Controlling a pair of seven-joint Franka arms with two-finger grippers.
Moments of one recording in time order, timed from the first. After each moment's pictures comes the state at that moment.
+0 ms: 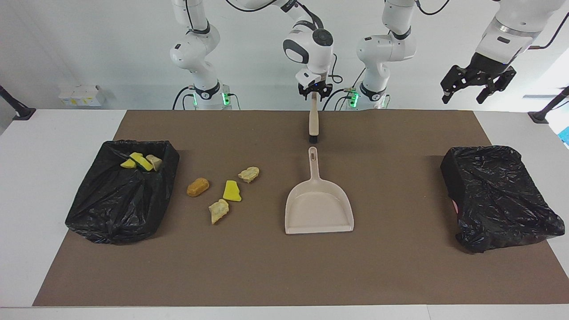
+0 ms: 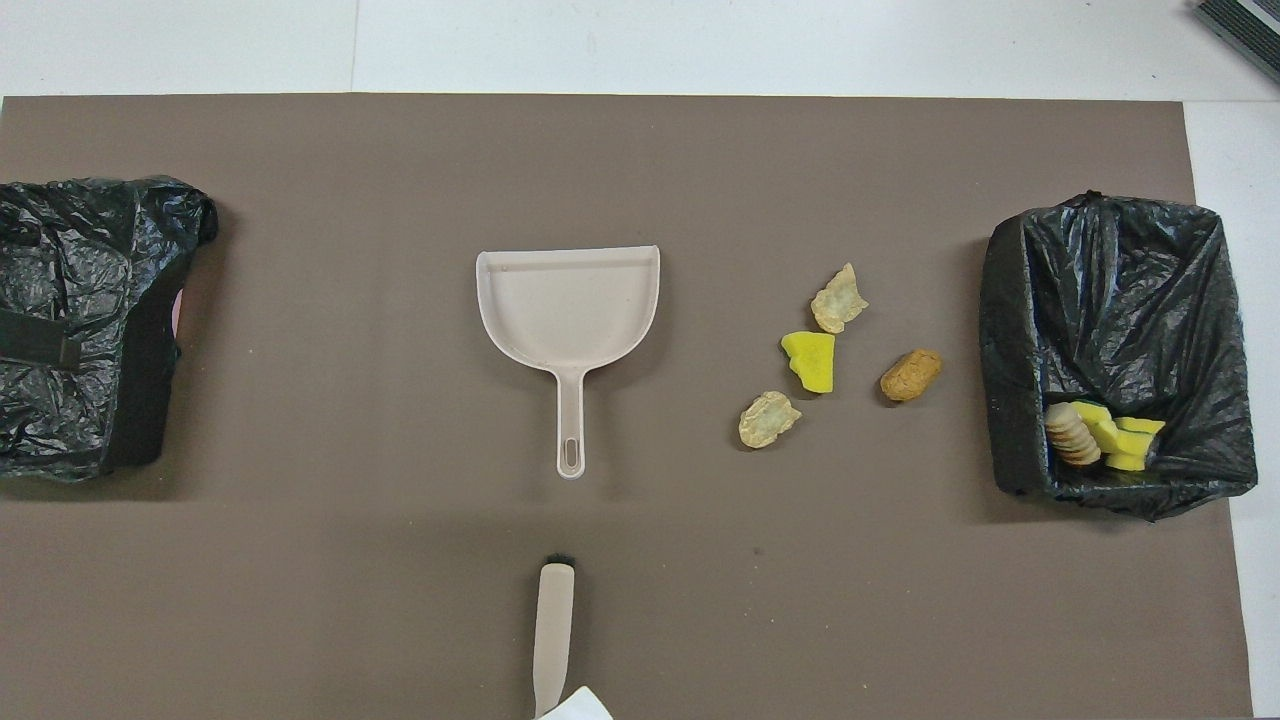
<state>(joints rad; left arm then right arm) 0.00 -0.06 -0.05 -1.49 -0.01 1.44 0.03 1.06 0.09 0.11 -2.22 0.25 2.22 1.15</state>
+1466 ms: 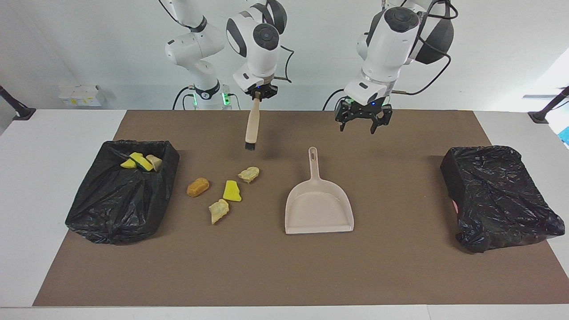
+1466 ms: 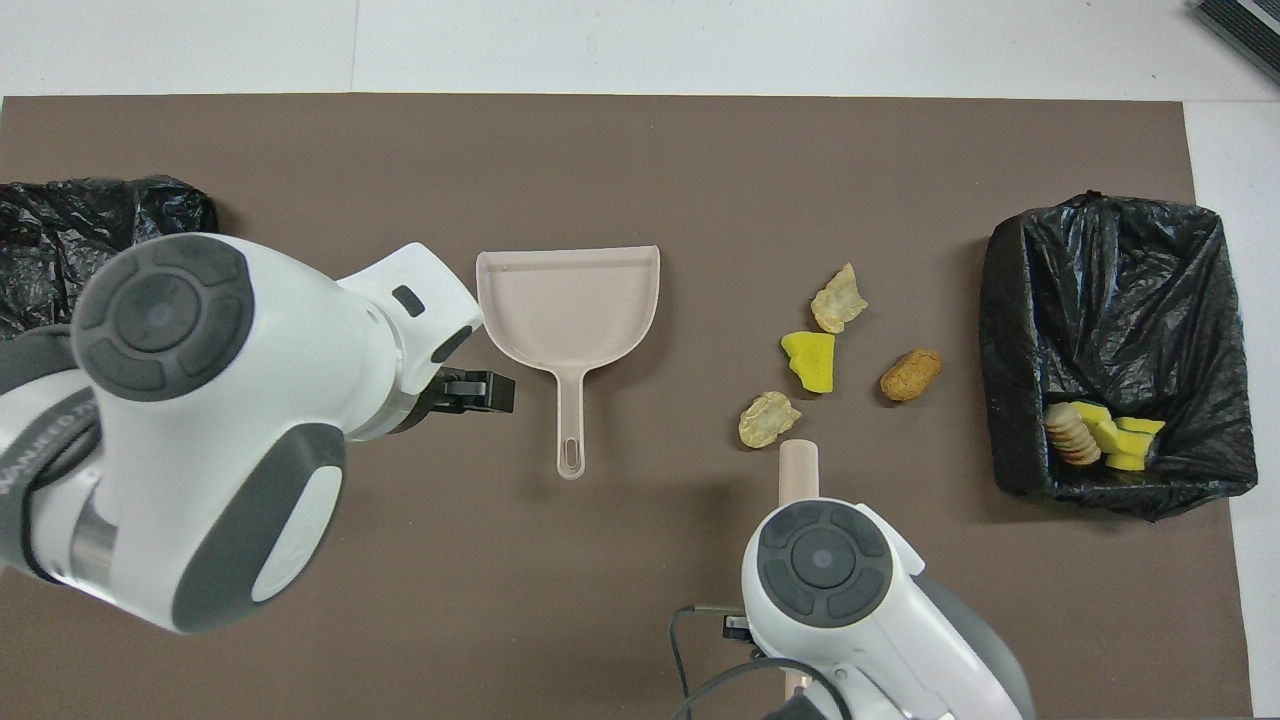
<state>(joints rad) -0.44 -0.03 -0.06 -1.85 -0.05 1.87 -0.36 0.53 -0.21 0.09 -2.20 0.06 1.61 0.72</state>
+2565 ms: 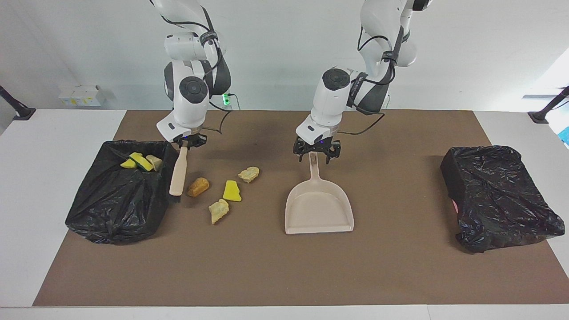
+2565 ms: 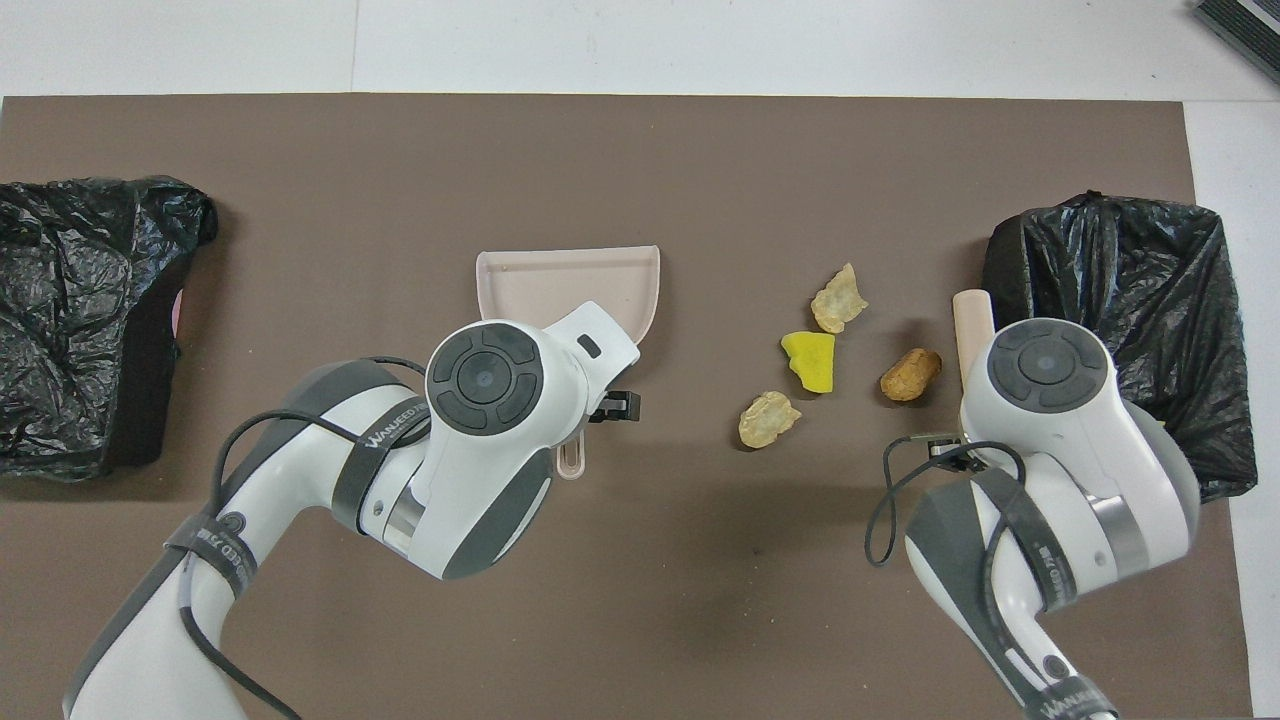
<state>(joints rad) -0.59 0.19 -0.05 -1.95 -0.05 2.21 -0.49 0.09 -0.01 0.10 -2.21 -0.34 1.92 0.36</state>
